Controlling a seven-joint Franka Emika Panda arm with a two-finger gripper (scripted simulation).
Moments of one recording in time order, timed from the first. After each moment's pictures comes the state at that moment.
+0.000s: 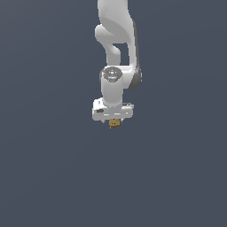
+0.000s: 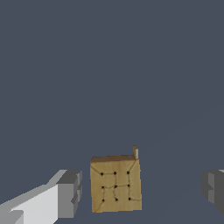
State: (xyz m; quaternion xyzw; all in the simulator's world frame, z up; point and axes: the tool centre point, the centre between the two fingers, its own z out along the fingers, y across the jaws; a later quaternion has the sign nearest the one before) arm -0.054 -0.005 0.094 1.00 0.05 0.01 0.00
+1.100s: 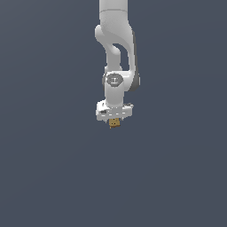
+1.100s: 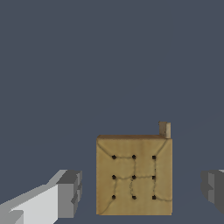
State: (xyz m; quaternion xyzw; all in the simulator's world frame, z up) arm -0.094 0.004 0.045 1.00 0.08 0.00 0.00
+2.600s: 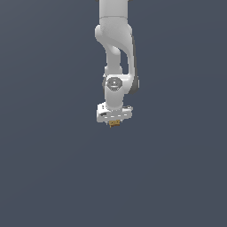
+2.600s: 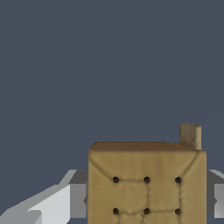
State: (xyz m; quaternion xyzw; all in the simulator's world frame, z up) arm -0.094 0.003 0.027 1.00 0.08 0.00 0.00
